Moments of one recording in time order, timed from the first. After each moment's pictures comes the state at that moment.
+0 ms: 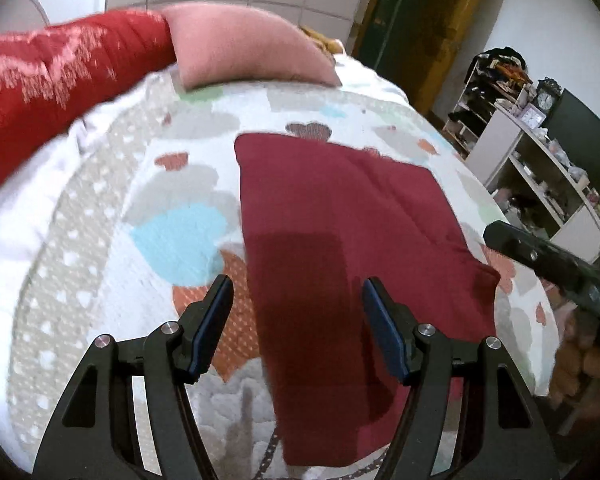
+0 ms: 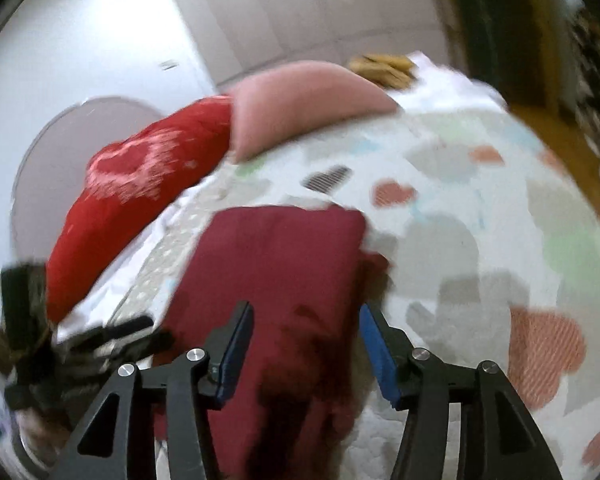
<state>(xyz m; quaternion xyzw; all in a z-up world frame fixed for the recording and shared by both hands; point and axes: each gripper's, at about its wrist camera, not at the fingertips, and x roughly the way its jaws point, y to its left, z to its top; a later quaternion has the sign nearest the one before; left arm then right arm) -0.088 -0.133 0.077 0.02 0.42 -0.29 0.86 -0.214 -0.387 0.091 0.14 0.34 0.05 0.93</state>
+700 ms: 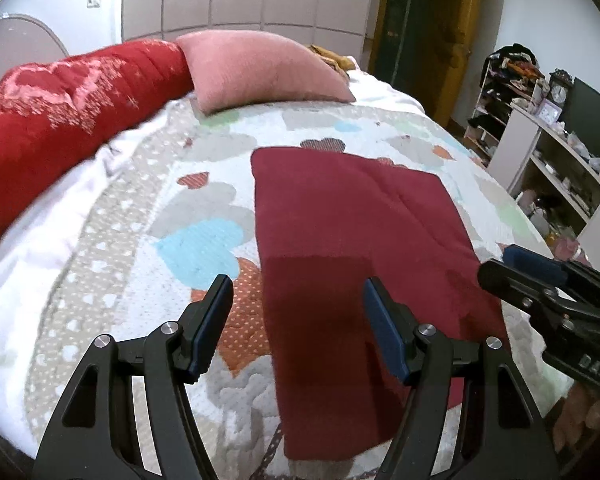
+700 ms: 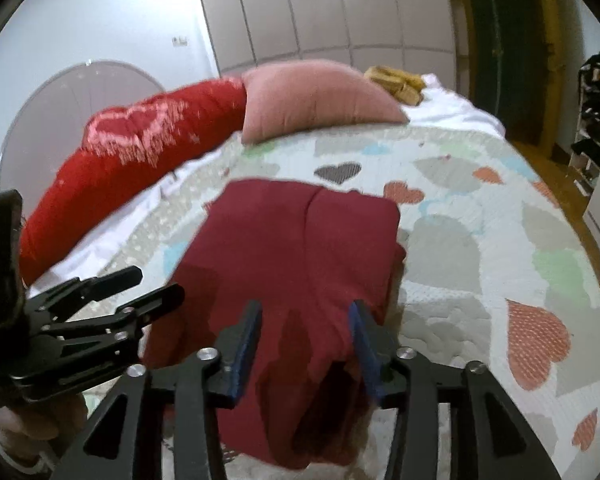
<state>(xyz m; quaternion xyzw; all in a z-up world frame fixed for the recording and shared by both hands) -0.108 -0.139 0.081 0.05 0.37 -0.24 0.89 -0.233 -0.345 0.082 0.09 0.34 0.00 0.94</state>
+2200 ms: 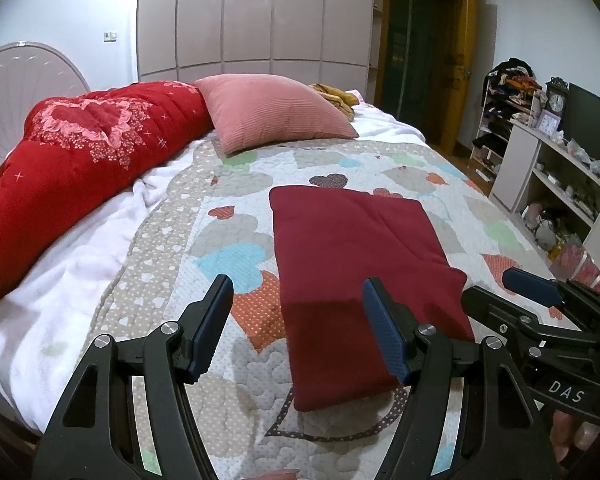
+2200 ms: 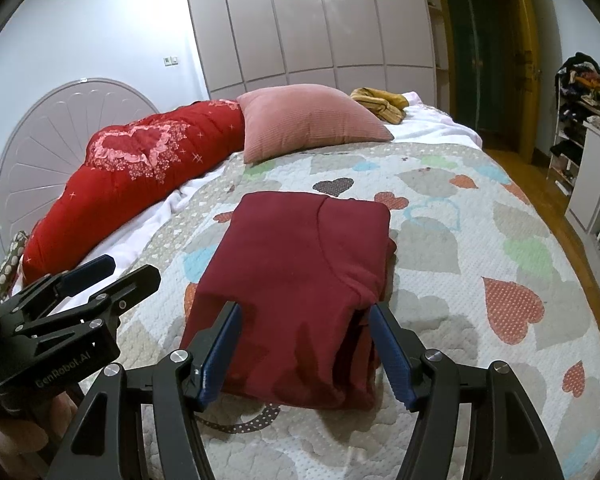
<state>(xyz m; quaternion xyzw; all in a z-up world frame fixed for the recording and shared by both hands) -0.156 -0.115 0.119 0.05 0.31 -0.23 0.92 -0.285 -0.316 0.104 0.09 0.32 -0.03 0.94</state>
